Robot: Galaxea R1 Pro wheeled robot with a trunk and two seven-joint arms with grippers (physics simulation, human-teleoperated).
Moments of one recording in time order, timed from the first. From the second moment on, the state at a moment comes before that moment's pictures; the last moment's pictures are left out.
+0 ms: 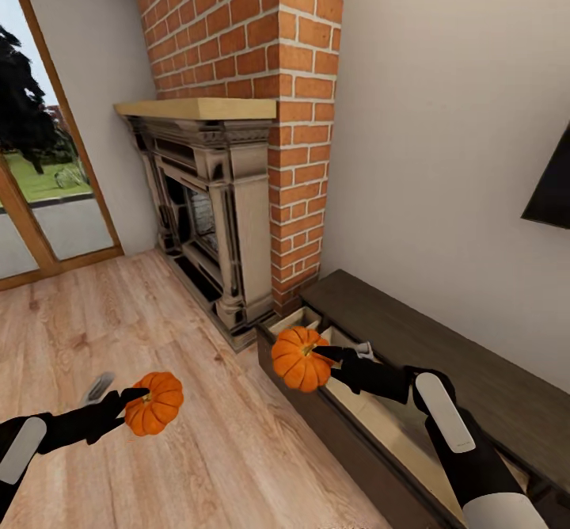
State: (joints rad) left arm -0.46 0.37 0.30 -0.81 0.69 0.91 -0.38; right arm -0.48 -0.07 0.03 -1.20 -1.12 1.01 0.18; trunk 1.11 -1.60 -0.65
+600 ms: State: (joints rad) left arm -0.46 0.37 0.30 -0.81 0.69 0.91 -0.38; right arm -0.48 -0.07 0.03 -1.20 -1.12 1.01 0.18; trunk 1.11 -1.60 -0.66
